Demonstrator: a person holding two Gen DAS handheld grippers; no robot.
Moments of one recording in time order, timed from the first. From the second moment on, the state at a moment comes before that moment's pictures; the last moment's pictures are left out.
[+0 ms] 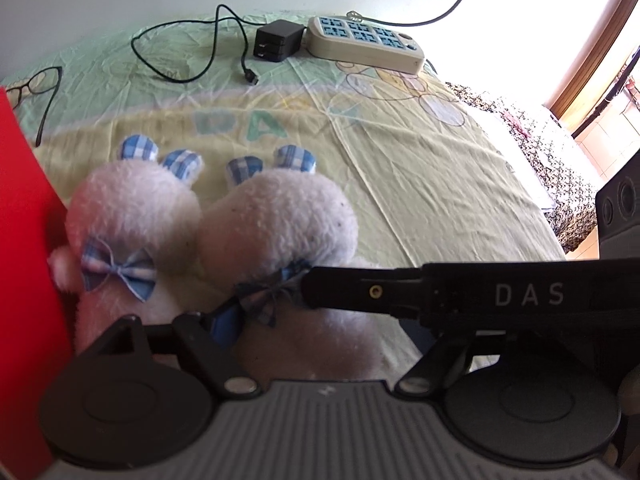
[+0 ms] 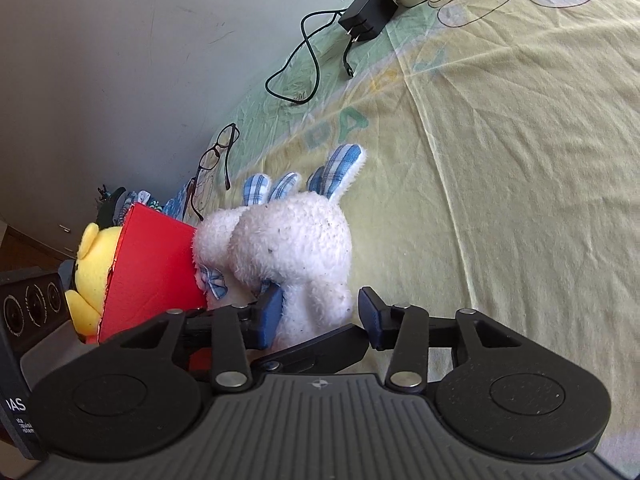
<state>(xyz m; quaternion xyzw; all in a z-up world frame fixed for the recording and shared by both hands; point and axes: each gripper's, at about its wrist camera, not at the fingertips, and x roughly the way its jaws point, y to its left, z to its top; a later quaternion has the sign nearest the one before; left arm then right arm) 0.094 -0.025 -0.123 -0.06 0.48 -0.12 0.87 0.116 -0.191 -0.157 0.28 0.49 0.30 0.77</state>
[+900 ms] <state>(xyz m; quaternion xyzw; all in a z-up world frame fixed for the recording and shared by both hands) 0.011 -0.044 -0.117 -0.05 0.52 -0.19 0.83 0.031 -0.214 -0.135 0.23 0.52 0.32 0.76</state>
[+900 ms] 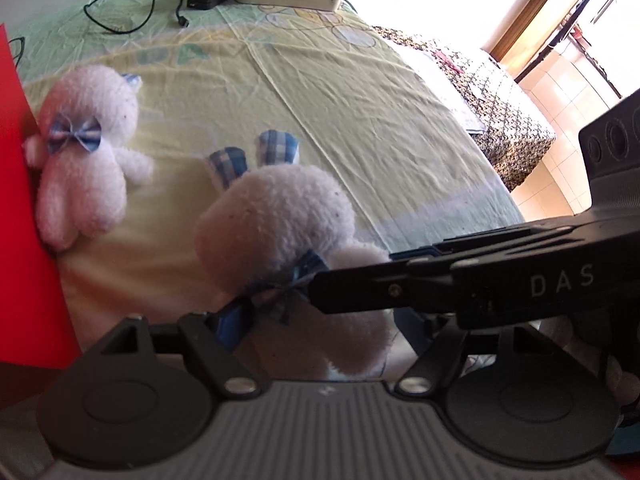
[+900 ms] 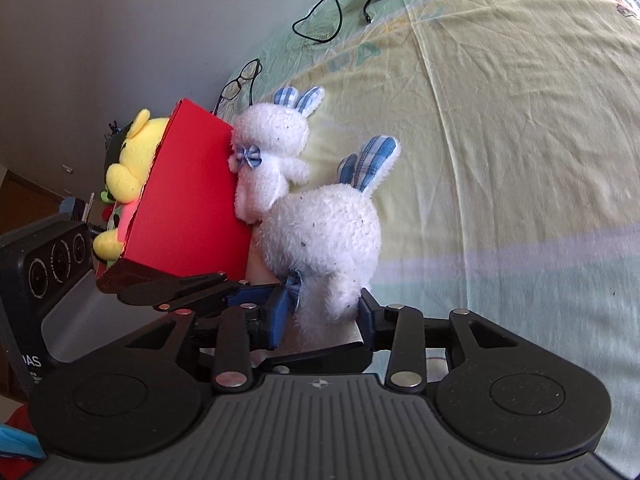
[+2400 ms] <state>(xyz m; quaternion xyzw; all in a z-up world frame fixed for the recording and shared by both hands) -0.043 -0.033 -0.098 -0.06 0.48 -0.14 0.86 0.000 -0.188 -0.131 0.22 0.54 0.36 0.73</state>
